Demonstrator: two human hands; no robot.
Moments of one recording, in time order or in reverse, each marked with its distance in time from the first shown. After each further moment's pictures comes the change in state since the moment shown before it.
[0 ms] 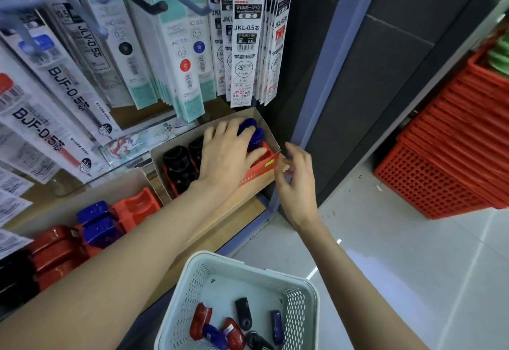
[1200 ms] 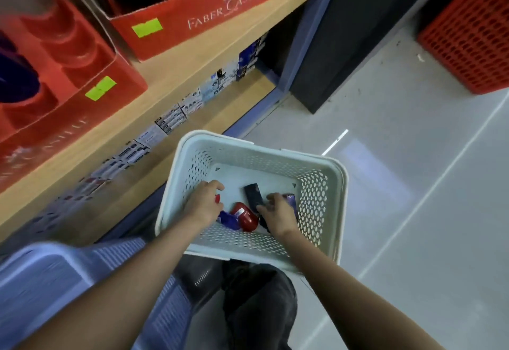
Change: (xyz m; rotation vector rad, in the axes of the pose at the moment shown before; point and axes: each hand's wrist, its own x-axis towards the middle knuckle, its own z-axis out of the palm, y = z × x) left_hand -0.281 -0.042 0.191 -0.479 -0.901 -0.557; right_hand -0.241 0.202 0.109 -0.205 -0.503 0.897
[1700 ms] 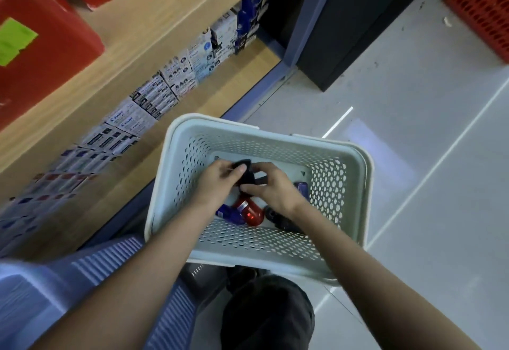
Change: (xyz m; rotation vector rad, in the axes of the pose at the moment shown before) left_hand 0.025 0.016 0.016 -0.618 0.016 -0.047; right_hand 0.013 -0.042 -0.012 0.204 -0.189 -0.245
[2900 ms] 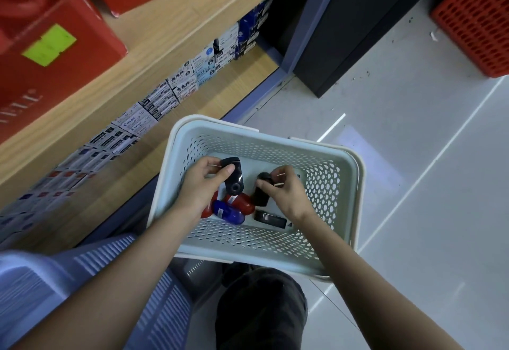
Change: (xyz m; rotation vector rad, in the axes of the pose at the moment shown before) left_hand -0.018 0.008 -0.024 -0.196 0.033 -0.001; right_hand -0.014 0.014 -0.012 0.031 0.262 0.061
